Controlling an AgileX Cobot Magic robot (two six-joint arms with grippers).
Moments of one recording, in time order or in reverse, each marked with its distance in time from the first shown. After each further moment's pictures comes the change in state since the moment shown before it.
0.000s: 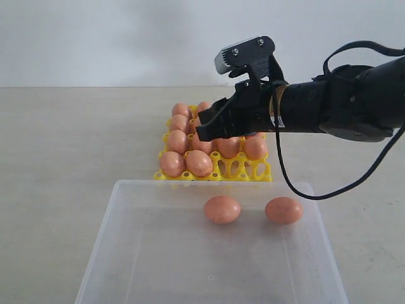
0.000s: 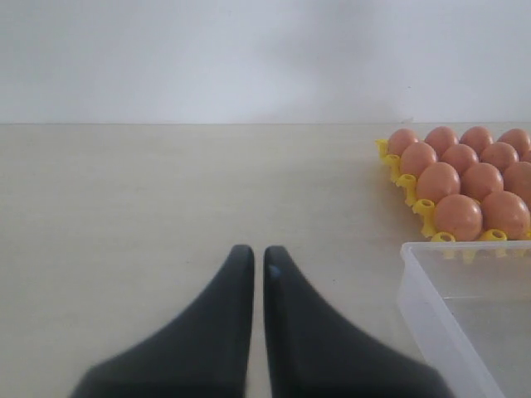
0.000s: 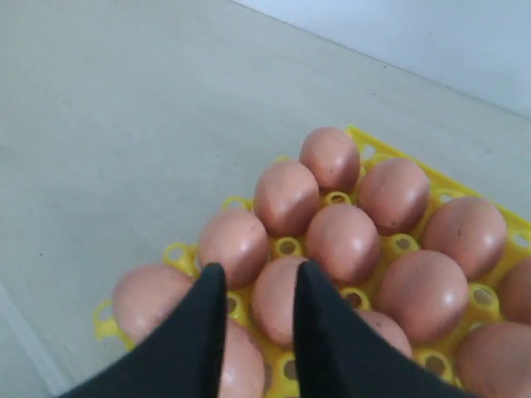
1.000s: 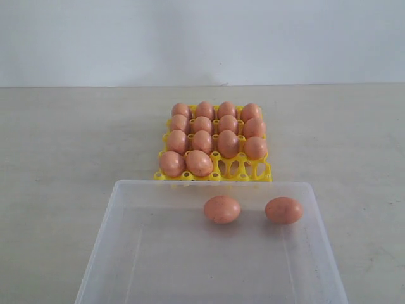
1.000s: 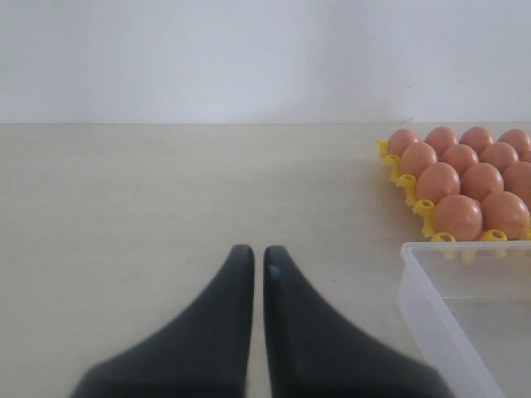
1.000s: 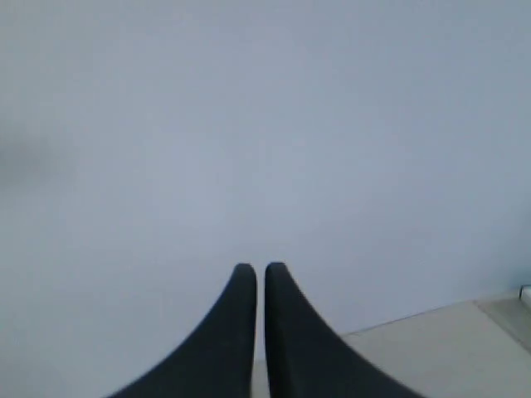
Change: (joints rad) left arm 0.000 0.000 0.000 0.000 0.000 0.000; right arm -0.082 -0.588 -0.017 -0.773 0.951 1.102
